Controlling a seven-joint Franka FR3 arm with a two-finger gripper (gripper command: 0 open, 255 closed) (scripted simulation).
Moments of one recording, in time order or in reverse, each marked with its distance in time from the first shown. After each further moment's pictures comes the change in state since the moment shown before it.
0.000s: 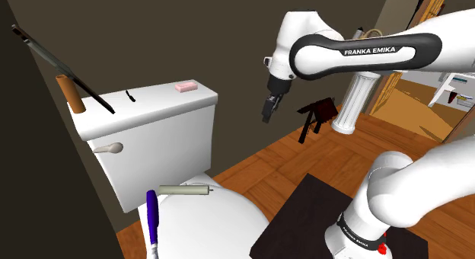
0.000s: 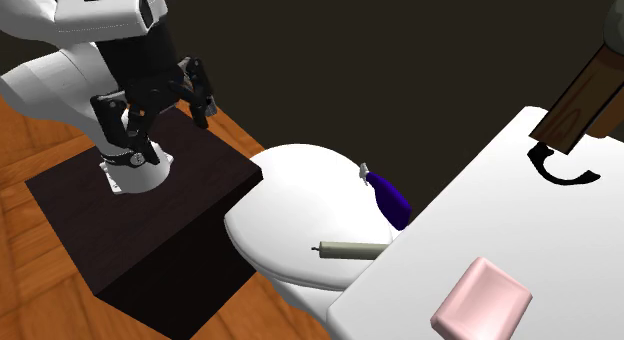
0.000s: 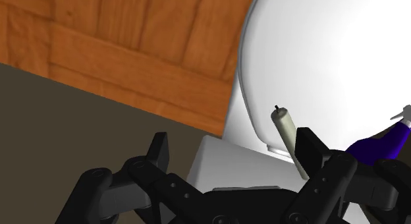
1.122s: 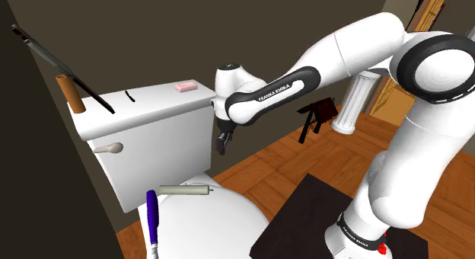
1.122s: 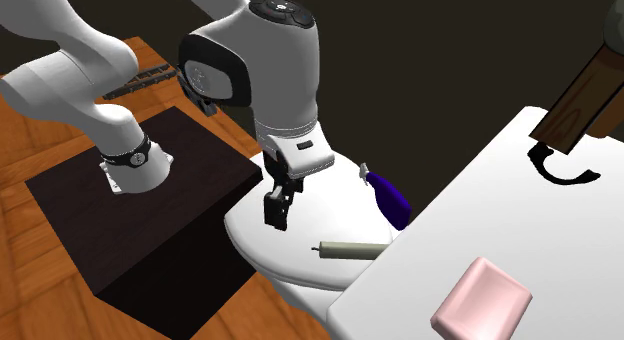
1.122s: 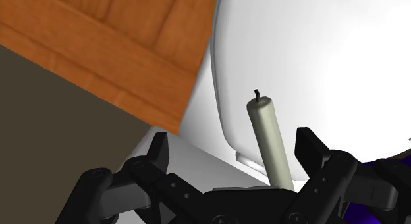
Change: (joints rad) arm 0.070 0.602 0.097 0.182 -0.053 0.324 0.045
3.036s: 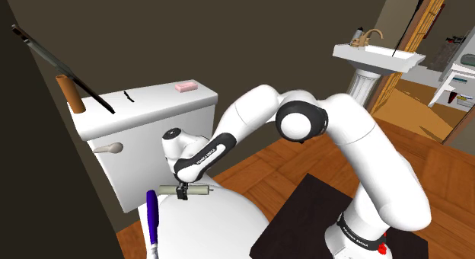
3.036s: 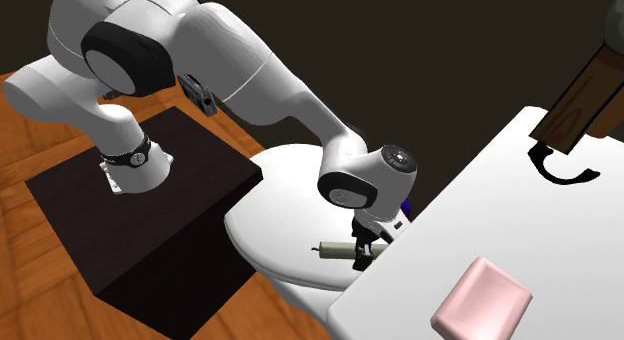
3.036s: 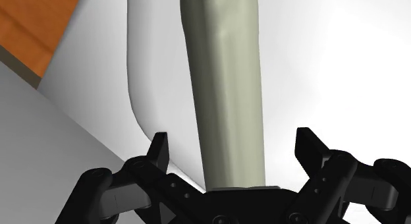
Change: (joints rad) arm 0.157 0.855 0.009 0.648 -0.148 0.079 0.031
